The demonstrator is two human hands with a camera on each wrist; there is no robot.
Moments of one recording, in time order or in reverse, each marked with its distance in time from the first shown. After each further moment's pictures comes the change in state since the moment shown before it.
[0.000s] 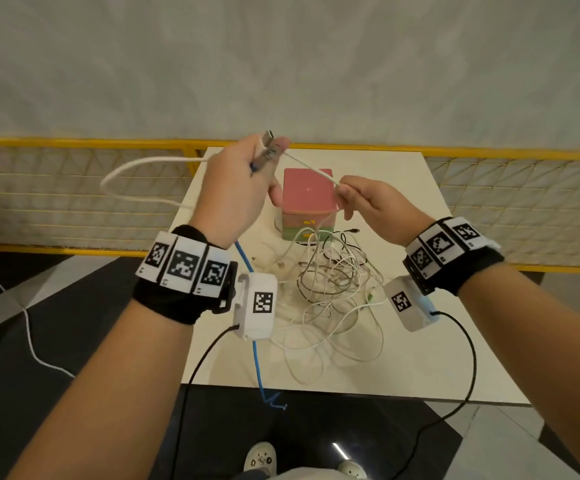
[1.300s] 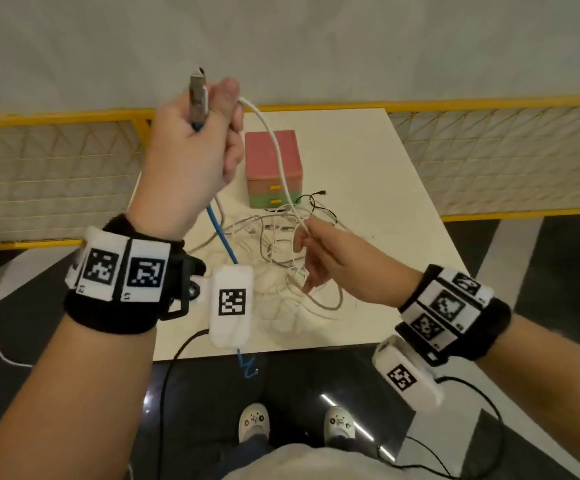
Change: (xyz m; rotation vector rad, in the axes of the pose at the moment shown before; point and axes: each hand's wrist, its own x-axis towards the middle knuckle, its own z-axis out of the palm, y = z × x) left_hand -0.030 0.029 0.000 -0.439 -0.083 -0.023; right_hand -0.101 -0.064 0.042 0.365 -0.202 0.273
